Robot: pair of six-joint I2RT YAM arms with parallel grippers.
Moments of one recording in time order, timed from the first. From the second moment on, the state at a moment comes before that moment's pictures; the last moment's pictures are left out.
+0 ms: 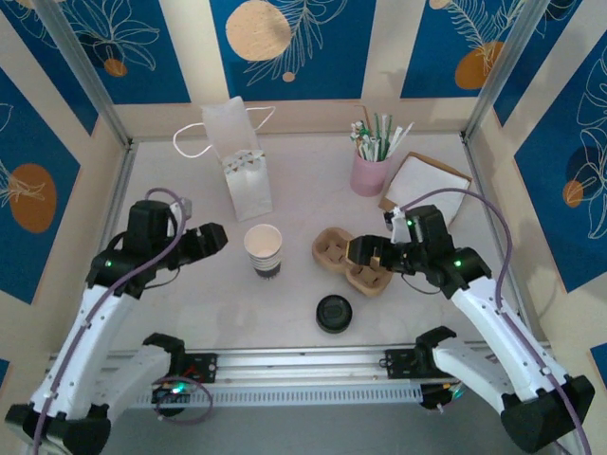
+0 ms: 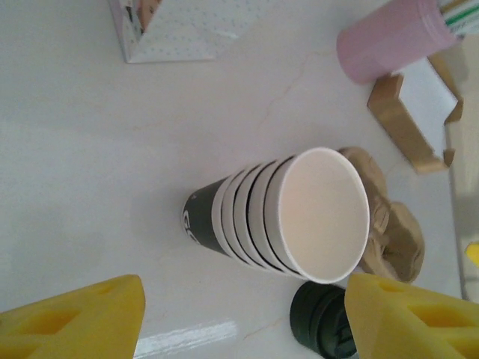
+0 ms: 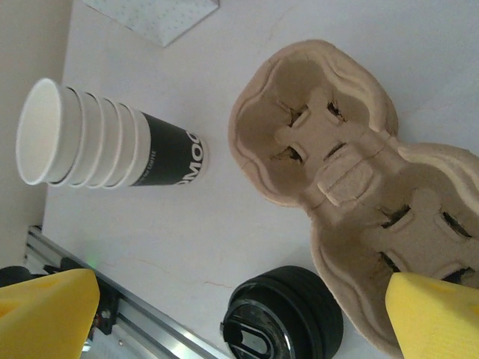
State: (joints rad) left arm -0.30 0.87 1.02 -0.94 0.28 -0.59; right arm 0.41 0.85 0.82 -0.79 -0.38 0.55
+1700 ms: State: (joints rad) left arm -0.57 1.51 1.44 -1.22 0.08 -0.41; right arm 0.48 0.85 0.77 -0.81 -0.26 0.56
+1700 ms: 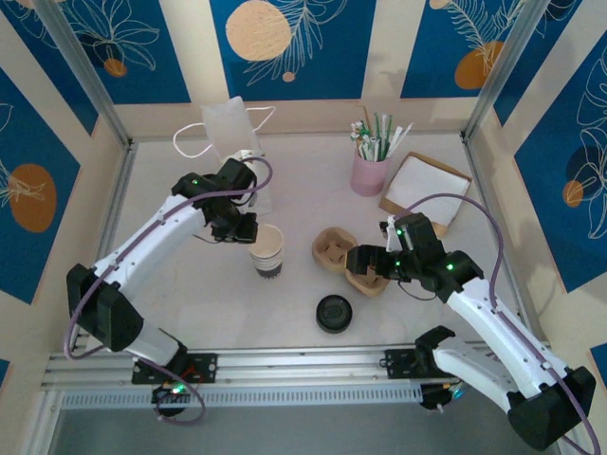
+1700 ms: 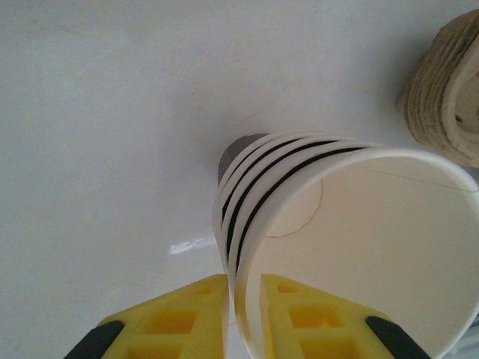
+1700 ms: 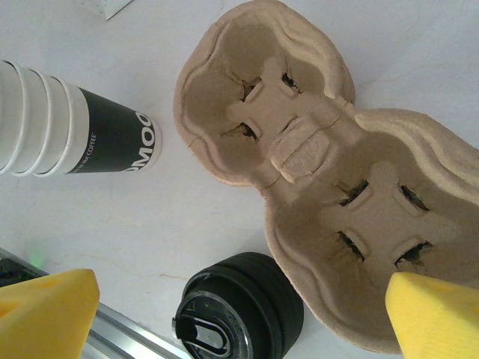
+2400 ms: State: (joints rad) left arm -0.57 1.53 1.49 -1.26 0.07 -0.39; right arm 0.48 0.84 0.76 -0.81 -0.26 0.56
